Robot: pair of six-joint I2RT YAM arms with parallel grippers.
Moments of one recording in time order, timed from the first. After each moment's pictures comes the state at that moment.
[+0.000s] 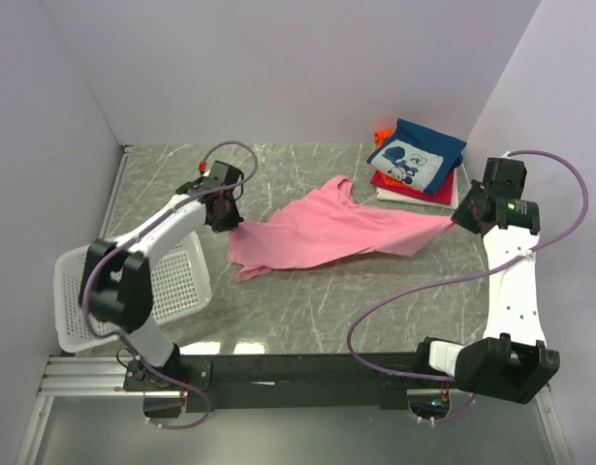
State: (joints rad) left arm -0.39 1.60 1.25 -0.67 -0.22 -0.67; right arm -0.23 1.19 1.31 -0.95 0.09 0.34
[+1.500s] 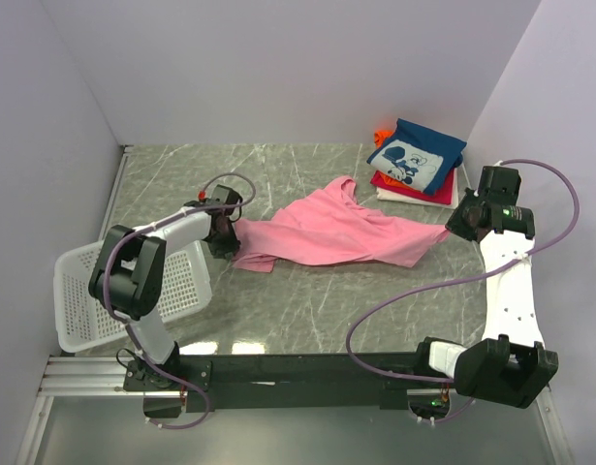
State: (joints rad) left arm -0.36 1.74 1.09 -0.57 -0.17 -0.71; right arm -0.24 1.17 1.22 -0.93 0.03 0.35
